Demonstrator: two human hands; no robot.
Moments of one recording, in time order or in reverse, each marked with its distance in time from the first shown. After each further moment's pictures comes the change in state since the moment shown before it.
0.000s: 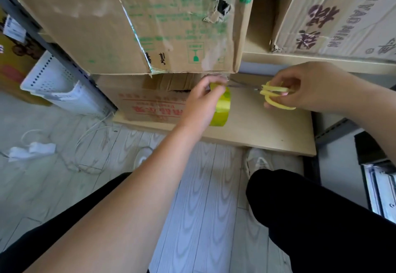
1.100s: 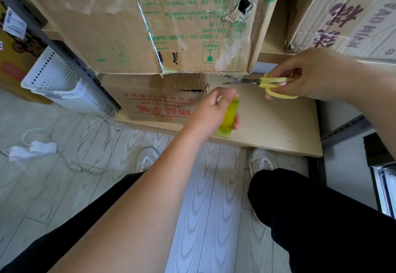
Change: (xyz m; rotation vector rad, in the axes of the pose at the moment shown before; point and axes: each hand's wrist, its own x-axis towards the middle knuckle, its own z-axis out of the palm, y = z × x) left_hand 0.009 -0.024 -0.006 -0.107 -0.275 -0.085; right_hand 0.027 -0.017 -0.005 0.009 0.019 0.053
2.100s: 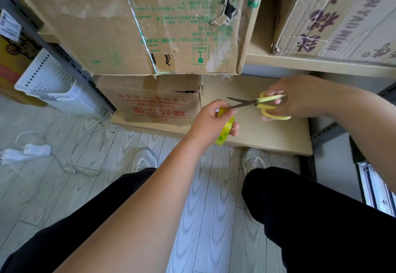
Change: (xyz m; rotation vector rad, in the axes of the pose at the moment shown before) left_hand -0.013 -0.013 0.017 0.009 0.019 -0.084; right_hand -0.019 0.007 0.013 -0.222 -0.205 0.001
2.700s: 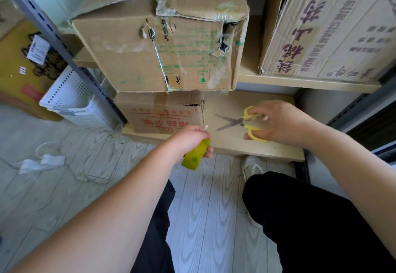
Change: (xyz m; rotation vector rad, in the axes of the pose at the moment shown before) left_hand -0.052 0.028 -0.050 0.151 -0.004 -0.377; right_hand -0.045 -0.022 0.027 0.140 0.166 -0.115
